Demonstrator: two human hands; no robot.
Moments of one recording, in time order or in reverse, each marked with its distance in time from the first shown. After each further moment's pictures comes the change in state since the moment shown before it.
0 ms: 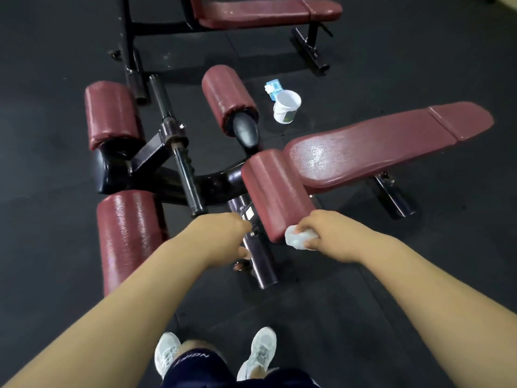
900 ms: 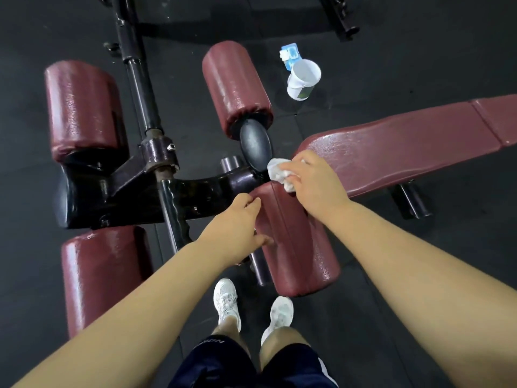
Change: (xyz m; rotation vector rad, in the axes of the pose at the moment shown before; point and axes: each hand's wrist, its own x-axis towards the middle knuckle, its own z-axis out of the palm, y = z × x) left_hand 0.123 -0.047 -0.020 -0.520 0.119 -0.139; right_hand 0.187 0.008 -0.063 0.213 0.577 -0.181
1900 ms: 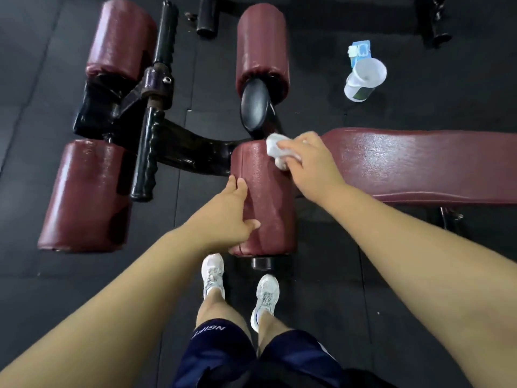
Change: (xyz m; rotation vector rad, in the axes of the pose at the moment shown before) left_hand -0.020 0.078 0.064 -0.188 0.112 -0.374; right_hand -0.015 0.067 -0.008 0.237 -0.158 -0.219
